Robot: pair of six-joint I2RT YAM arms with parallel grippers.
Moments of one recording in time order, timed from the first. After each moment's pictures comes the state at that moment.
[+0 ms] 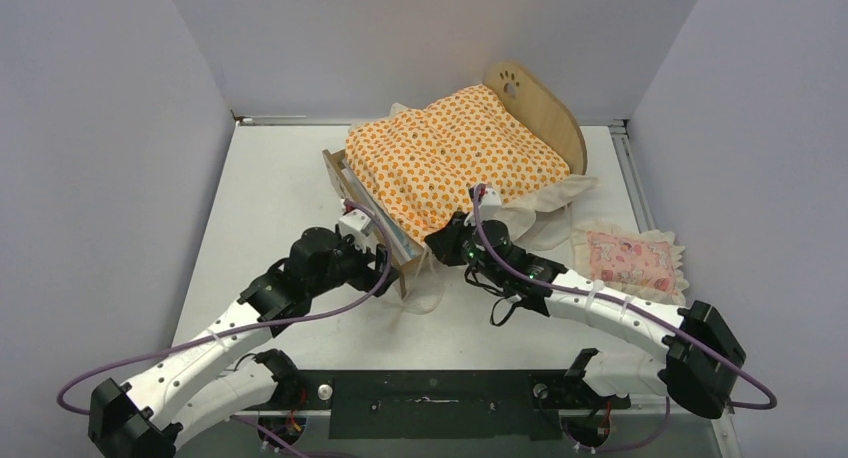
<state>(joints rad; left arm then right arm) -0.69 0.84 0.65 -0.29 0.10 -0.28 0.92 1.21 0.73 0.14 0.21 0.72</state>
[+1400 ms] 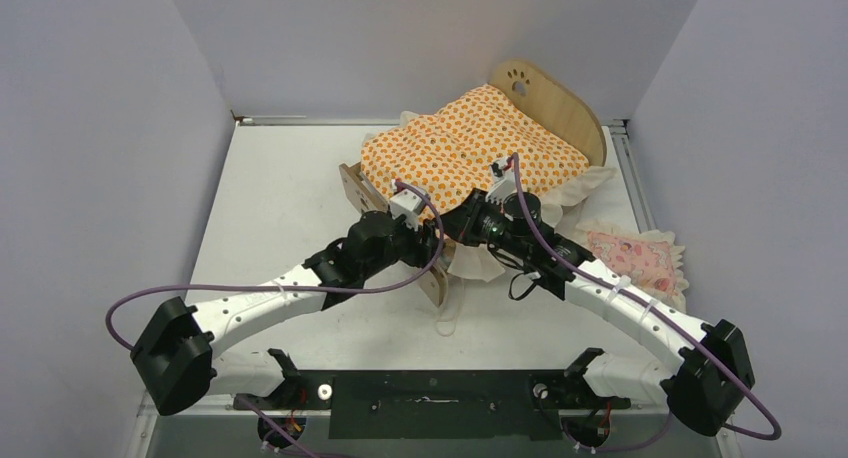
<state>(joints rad) -0.88 1.24 0.80 0.12 -0.09 -0.31 0.70 1.15 0.85 0.03 -0.14 0.82</state>
